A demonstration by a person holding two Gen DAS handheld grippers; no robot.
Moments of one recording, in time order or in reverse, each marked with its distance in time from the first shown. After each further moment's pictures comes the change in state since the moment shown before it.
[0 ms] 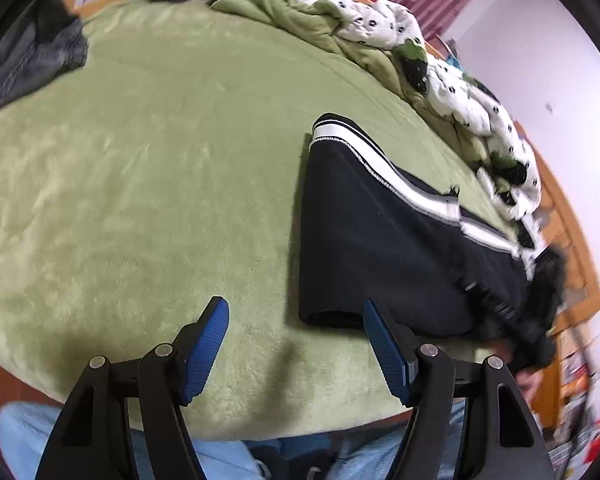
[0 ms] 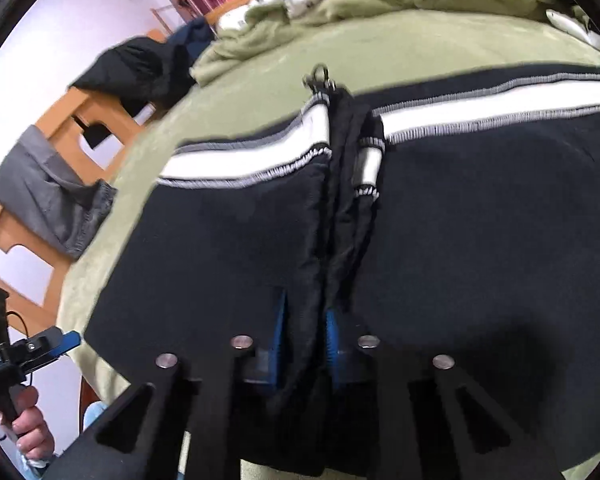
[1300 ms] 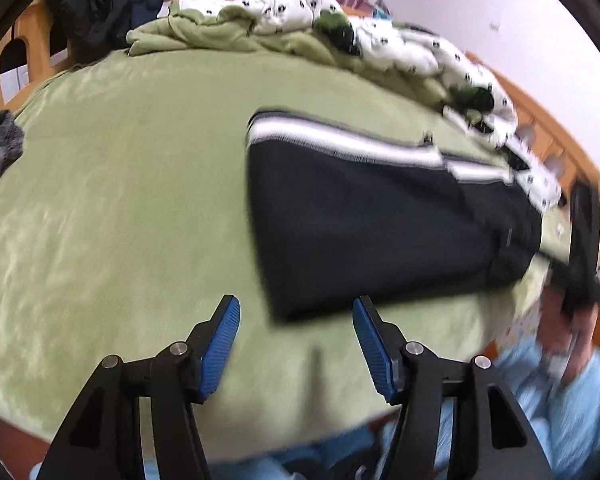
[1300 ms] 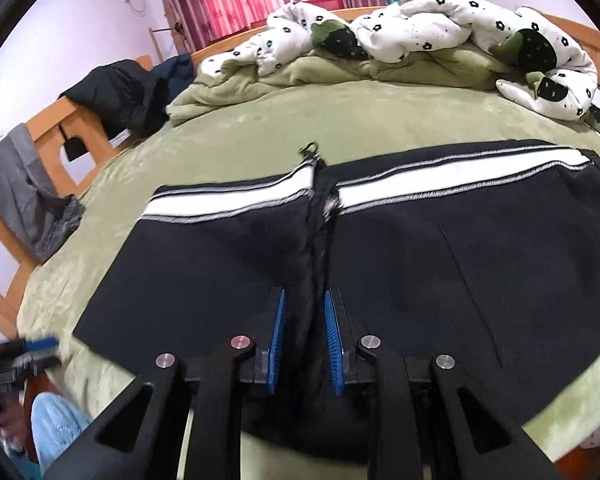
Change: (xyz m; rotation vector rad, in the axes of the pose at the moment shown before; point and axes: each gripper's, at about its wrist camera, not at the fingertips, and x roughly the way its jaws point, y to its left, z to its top) left arm 0.021 -0.072 0.002 0.288 -0.030 0.005; right arm -0.083 -0.044 -0.005 -0.102 -0.155 -0.187
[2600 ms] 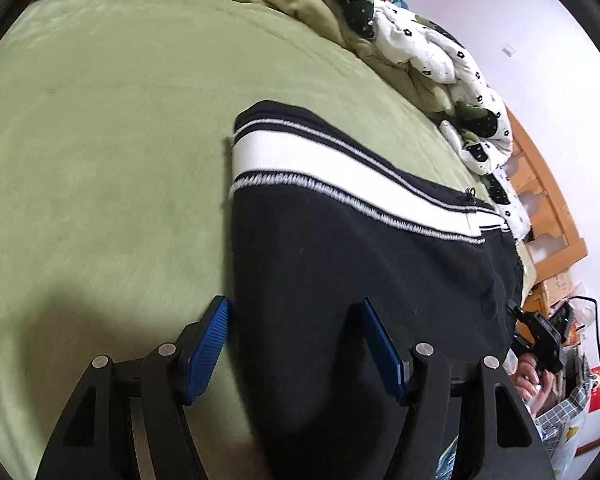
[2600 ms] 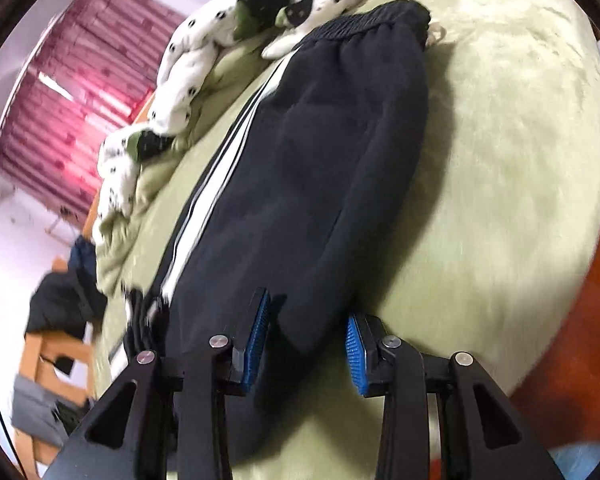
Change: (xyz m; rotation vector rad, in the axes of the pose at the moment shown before) left arm 0.128 0.048 0.072 -0.134 0.155 -0.248; right arm -0.033 -0.204 -0.064 0.798 -0.166 -0.061
